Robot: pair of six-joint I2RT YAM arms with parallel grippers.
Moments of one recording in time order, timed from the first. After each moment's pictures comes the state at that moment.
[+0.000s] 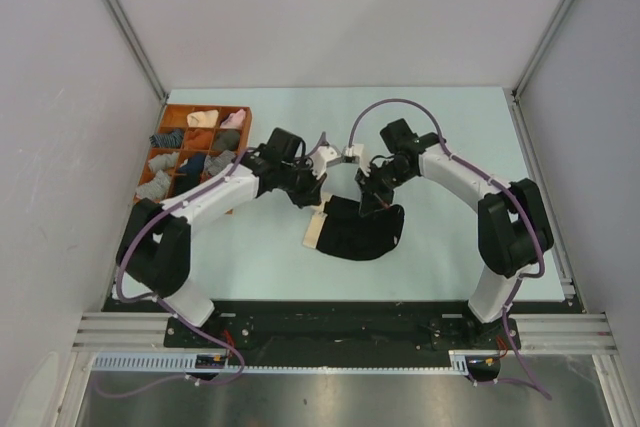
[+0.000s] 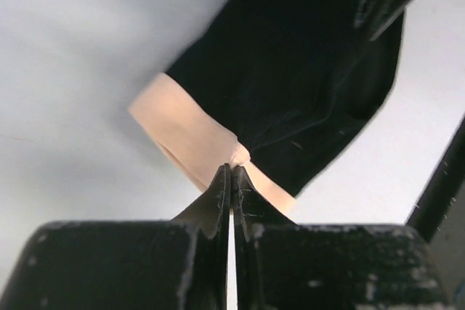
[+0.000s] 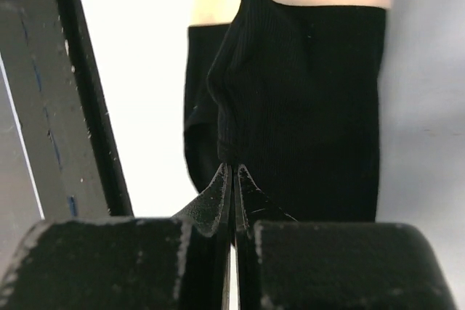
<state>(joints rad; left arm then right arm) -0.54 1.63 1.17 -0.48 0.47 0.33 0.45 1.77 1.35 -0.81 -0.77 -0.59</state>
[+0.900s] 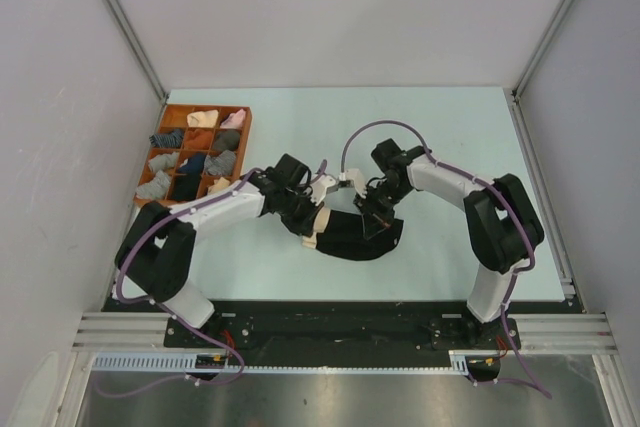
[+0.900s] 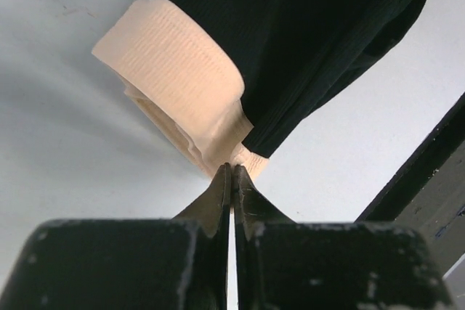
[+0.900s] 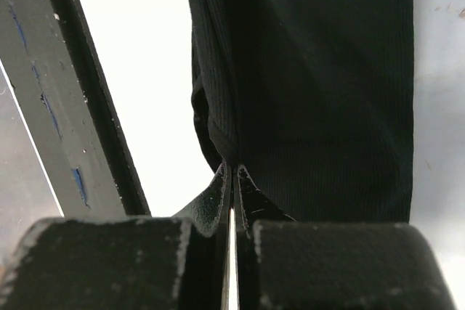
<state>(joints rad) -0.63 1.59 0.99 -0.53 0.37 0.17 0.53 1.81 1.25 -0.86 -0.70 -0.61</state>
